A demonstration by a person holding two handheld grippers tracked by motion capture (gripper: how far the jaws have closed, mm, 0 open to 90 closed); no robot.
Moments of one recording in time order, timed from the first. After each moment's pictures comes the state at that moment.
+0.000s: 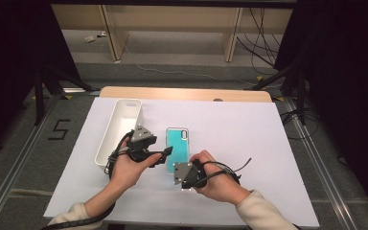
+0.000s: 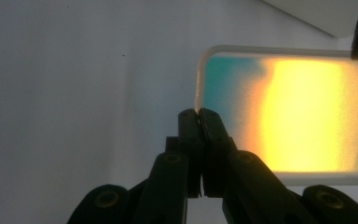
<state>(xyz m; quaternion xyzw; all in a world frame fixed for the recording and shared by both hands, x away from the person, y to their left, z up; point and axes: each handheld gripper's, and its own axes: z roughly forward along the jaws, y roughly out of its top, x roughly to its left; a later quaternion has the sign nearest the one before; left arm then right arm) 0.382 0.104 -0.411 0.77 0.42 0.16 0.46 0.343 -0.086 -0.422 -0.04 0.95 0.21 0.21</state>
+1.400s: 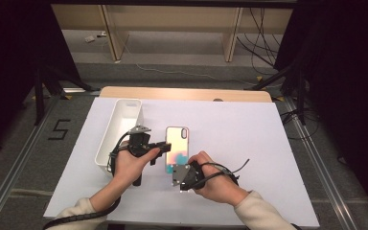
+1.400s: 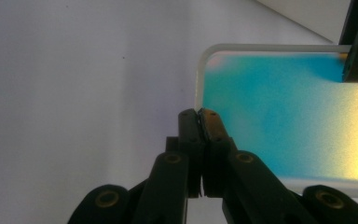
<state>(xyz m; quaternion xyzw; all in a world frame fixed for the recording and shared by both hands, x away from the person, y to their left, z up) 0.391 0.109 -0.419 0.73 0.47 0.04 0.50 0.343 -0.081 -0.423 -0.07 0.95 0.21 0.23</state>
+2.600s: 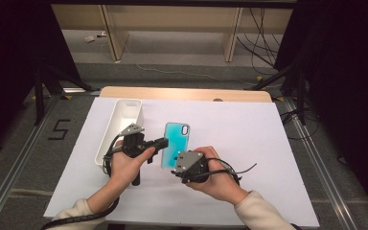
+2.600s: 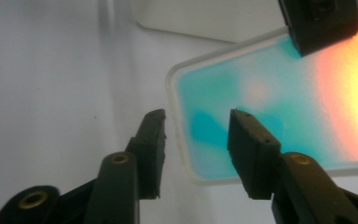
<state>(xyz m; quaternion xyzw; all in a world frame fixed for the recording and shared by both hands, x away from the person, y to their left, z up) 0.382 0.120 -0.409 0.70 0.45 0.06 0.55 0.354 -0.092 -0.415 0.05 0.92 0.33 0.21</state>
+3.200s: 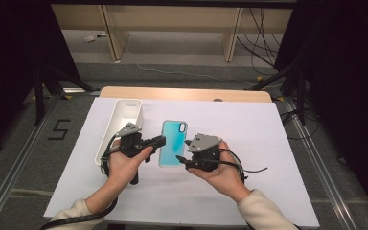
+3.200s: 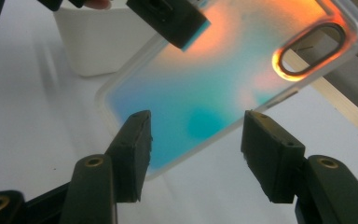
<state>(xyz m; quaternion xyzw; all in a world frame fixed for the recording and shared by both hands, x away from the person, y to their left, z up) 0.381 0.124 -0.406 0.70 0.45 0.09 0.55 0.372 -0.116 -0.403 0.19 0.86 0.41 0.22</state>
